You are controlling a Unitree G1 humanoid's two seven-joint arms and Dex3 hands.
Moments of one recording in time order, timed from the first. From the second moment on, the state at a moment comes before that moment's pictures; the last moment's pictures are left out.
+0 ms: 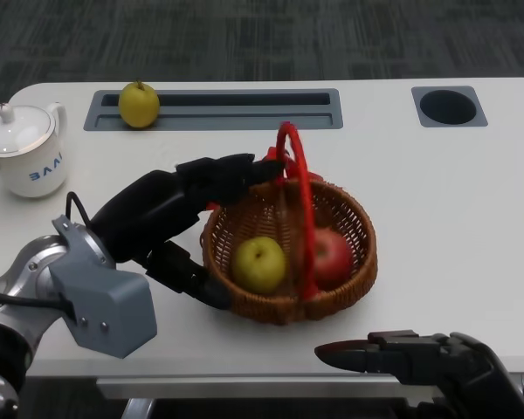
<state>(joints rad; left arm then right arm) -0.68 0.34 -0.31 0.96 0.46 -1.03 -0.10 0.17 -0.11 0.21 0.16 -0.04 -0.98 0.23</state>
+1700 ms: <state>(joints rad) -0.43 0.39 -0.08 0.73 -0.12 -0.94 -0.61 -0.25 -0.37 0.09 0.37 -0.44 -0.98 0.16</state>
